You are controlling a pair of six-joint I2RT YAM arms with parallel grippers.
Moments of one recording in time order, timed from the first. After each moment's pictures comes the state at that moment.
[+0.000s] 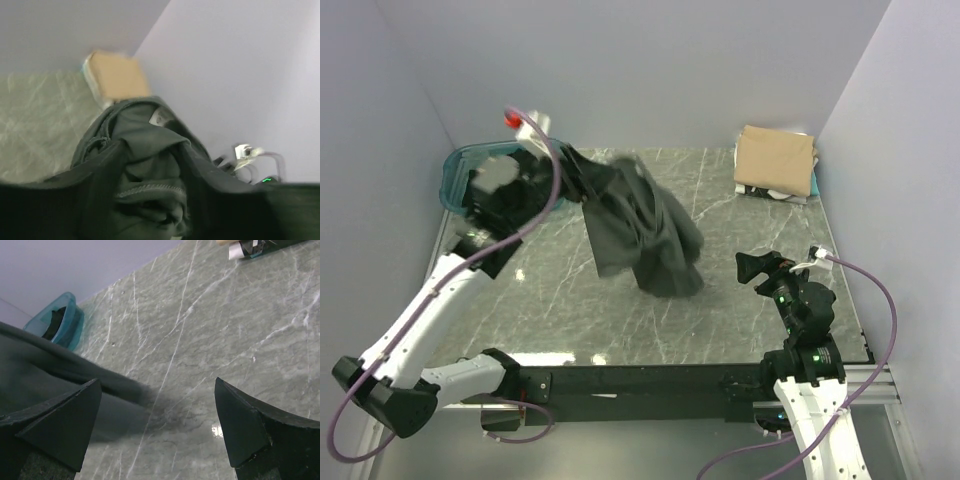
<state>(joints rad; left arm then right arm) -0.52 1.11 1.34 -0.11 0.26 -0.63 0.10 0.21 0.35 -0.29 -0.04 0.58</state>
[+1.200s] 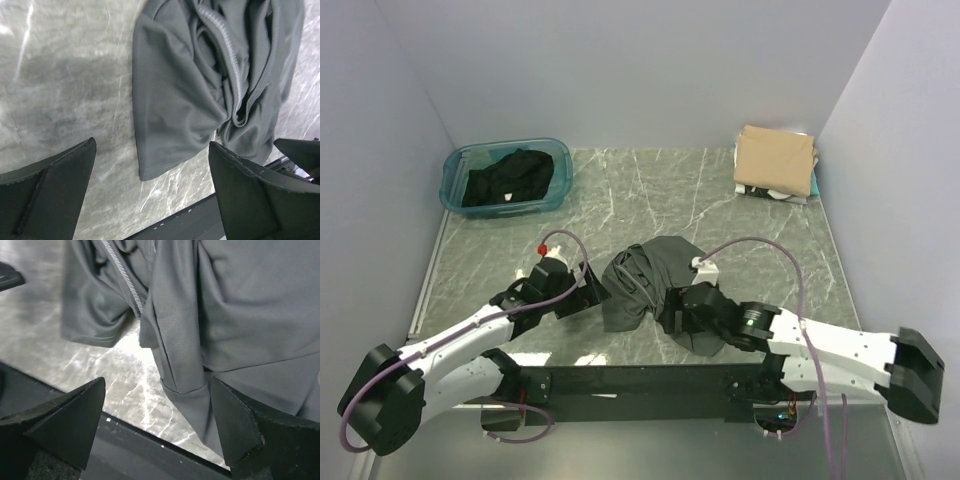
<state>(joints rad) -0.62 0.98 0.40 -0.15 0.06 -0.93 1.05 0.91 0.49 -0.37 0.29 0.83</state>
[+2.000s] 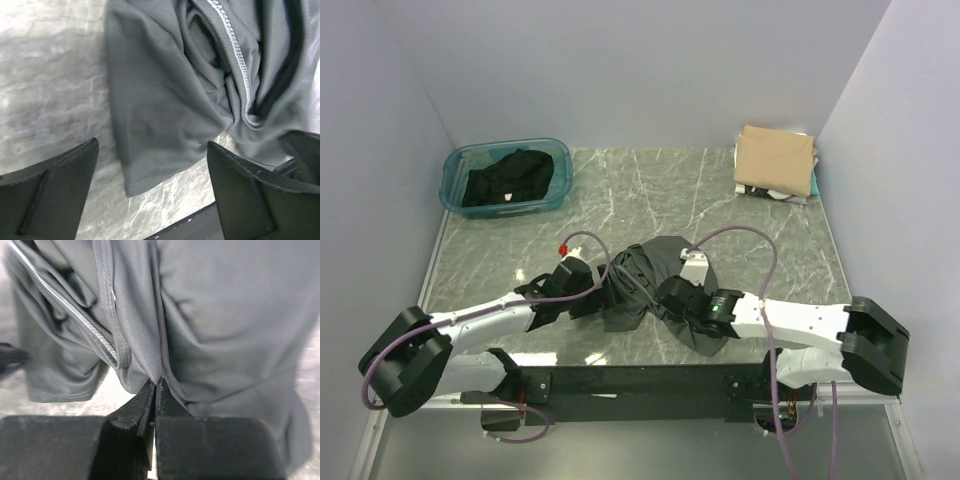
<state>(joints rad) -0.74 1.19 0.46 -0.07 0.01 -0.96 1.09 1.26 0.65 -0.40 0.52 0.97</state>
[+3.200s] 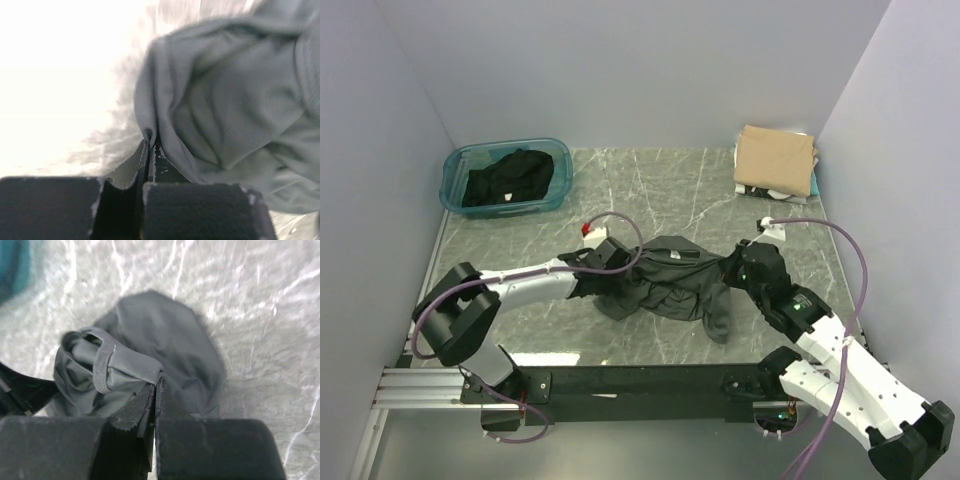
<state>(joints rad) -0.83 1.55 0.84 -0.32 -0.33 -0.94 0.57 0.72 0.62 -0.46 0.33 0.67</state>
